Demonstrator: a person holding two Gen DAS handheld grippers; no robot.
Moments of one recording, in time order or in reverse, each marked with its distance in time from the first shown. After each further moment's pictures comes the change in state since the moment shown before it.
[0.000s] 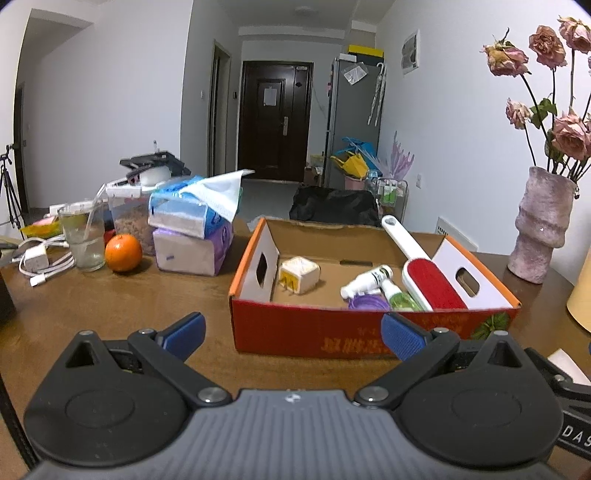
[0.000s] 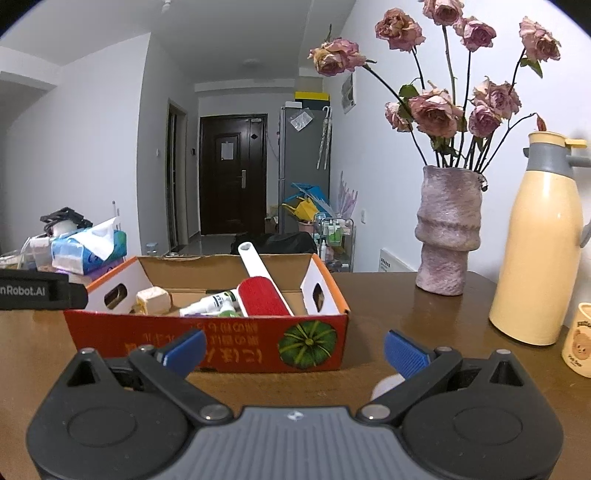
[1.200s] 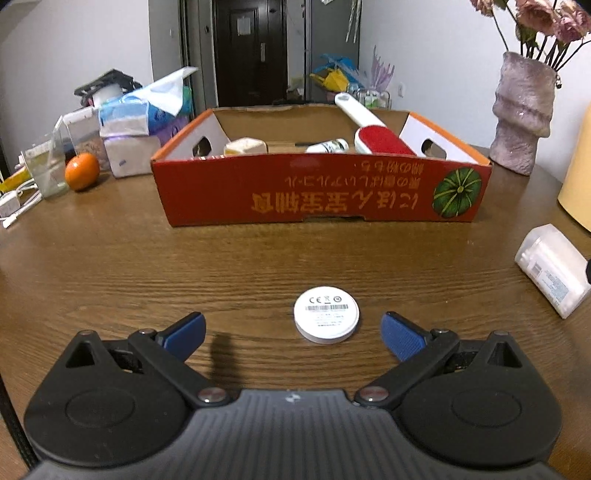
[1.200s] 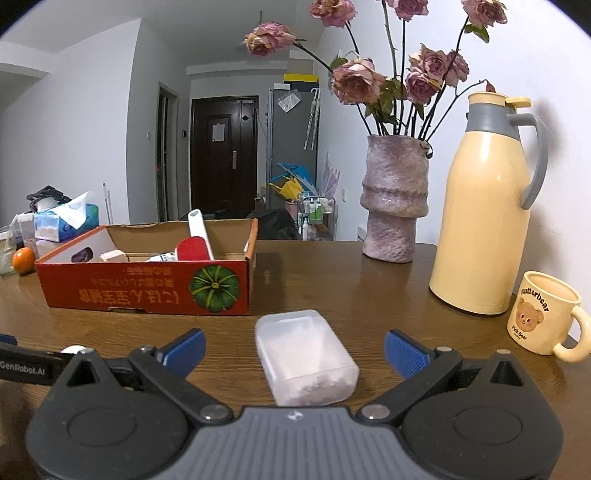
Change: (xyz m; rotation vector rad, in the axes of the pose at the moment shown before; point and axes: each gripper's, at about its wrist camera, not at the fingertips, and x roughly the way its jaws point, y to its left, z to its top) left arm 0.019 -0.060 -0.073 0.102 0.267 -0.005; right arm -0.026 -0.097 -0.031 -0.003 0.071 -0.017
